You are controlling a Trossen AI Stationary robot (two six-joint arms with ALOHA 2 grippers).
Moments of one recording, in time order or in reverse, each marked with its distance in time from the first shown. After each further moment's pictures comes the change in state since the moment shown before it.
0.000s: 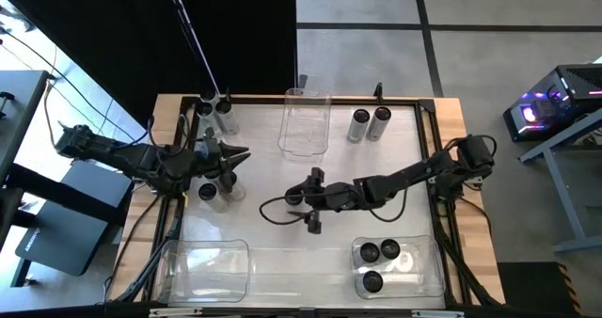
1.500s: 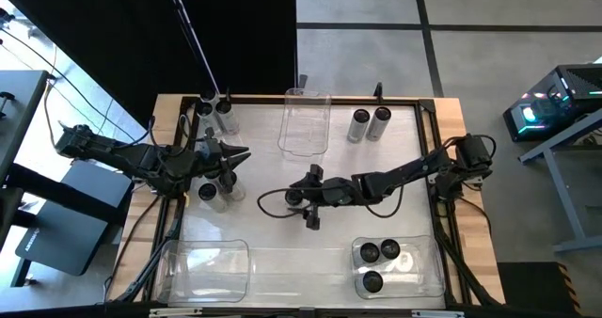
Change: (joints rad) left arm 0.001 0.002 0.000 -0.010 -0.002 0.002; right arm -0.040 0.004 -0.001 -0.001 -0.045 0.009
